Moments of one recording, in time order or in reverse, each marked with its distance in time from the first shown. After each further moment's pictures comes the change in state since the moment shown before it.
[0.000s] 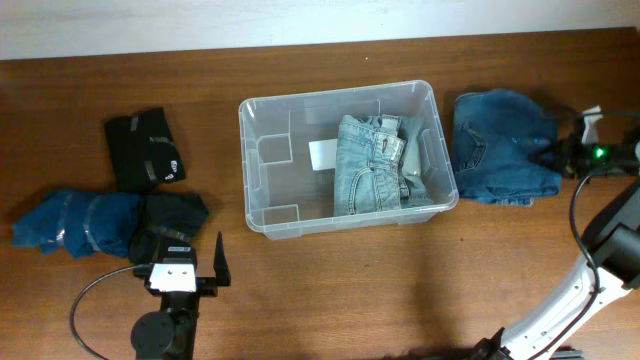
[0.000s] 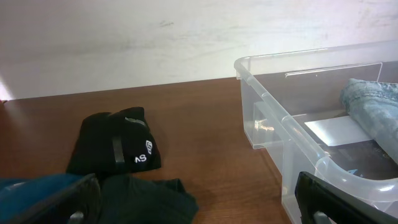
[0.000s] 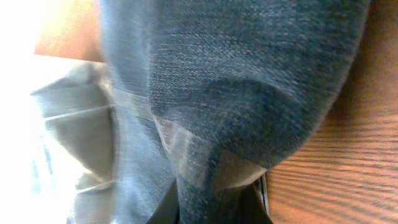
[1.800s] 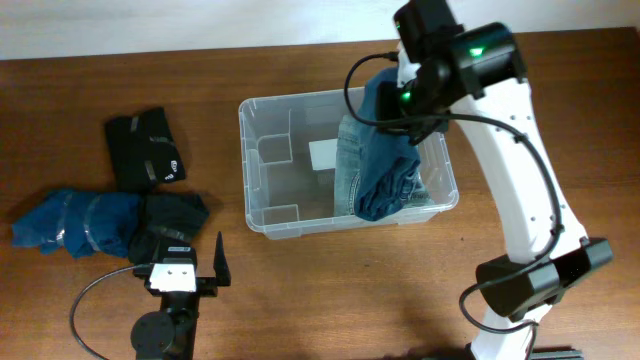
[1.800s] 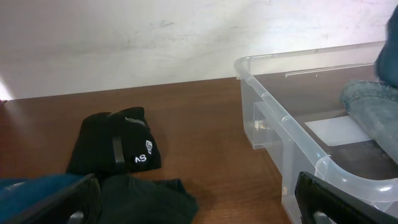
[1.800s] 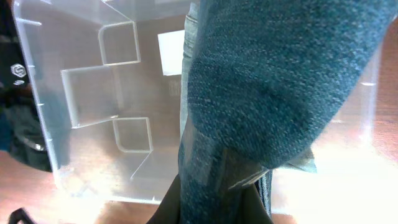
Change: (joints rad) left arm 0.000 0.000 0.000 0.000 0.000 0.000; right arm 1.027 -0.341 0.376 -0.318 0.673 0.777
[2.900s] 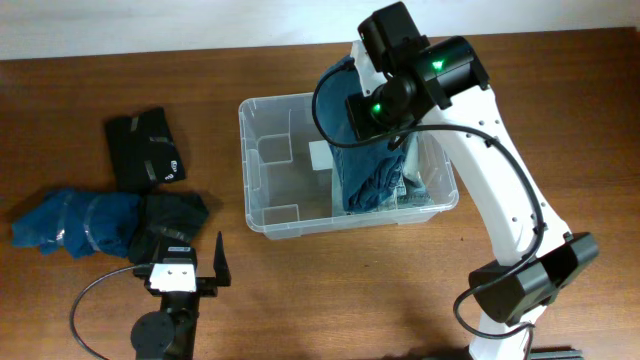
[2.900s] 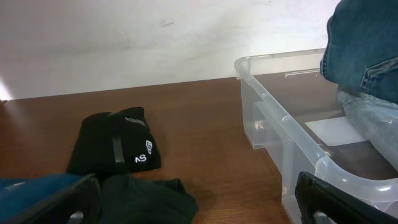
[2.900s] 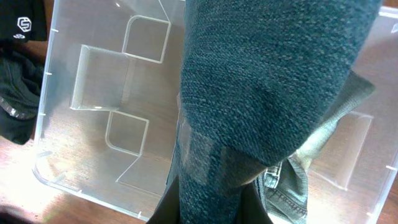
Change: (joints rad) left arm 0.000 0.000 0.000 0.000 0.000 0.000; right arm 0.079 0.000 -0.050 0.124 0.016 -0.246
